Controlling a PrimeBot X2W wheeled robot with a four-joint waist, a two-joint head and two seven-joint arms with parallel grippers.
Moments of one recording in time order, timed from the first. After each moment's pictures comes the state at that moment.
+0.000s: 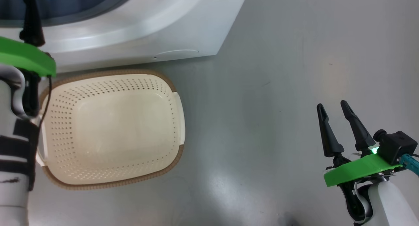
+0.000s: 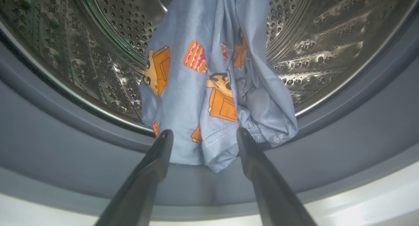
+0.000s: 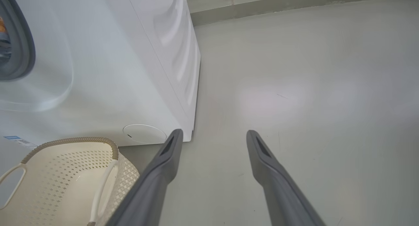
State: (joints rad) left arm -0.95 0.26 -0.14 0.70 -0.40 -0.13 -0.26; right arm -0.25 -0.15 0.03 0.20 0.35 0.13 -0.25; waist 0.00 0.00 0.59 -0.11
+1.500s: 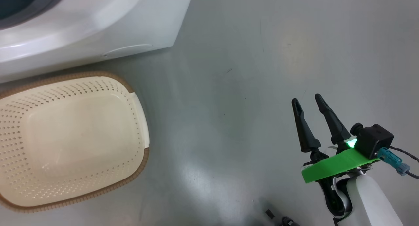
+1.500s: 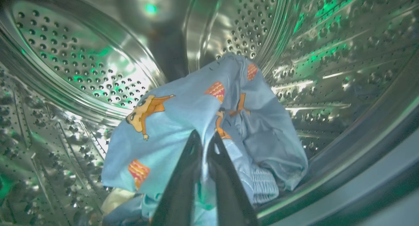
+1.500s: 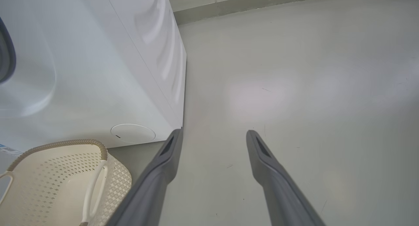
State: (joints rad) left arm -1.32 0.38 -0.26 0.94 -0.38 -0.13 -0.26; right arm -0.30 -0.09 0.10 0.20 0.36 0.13 -0.25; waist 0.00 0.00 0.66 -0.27
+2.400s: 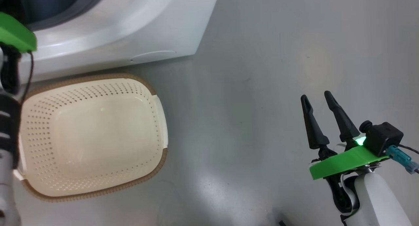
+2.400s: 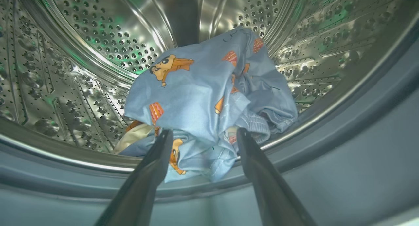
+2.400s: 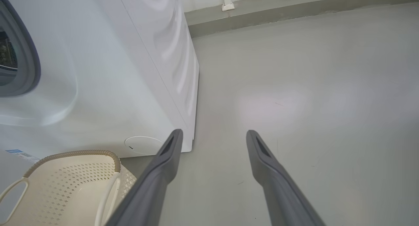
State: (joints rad) left arm -1.15 0.29 -0.18 0.91 -0.41 -0.13 -0.26; right arm -0.31 -0.10 0.08 0.20 0.36 0.13 -0.25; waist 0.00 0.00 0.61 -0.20
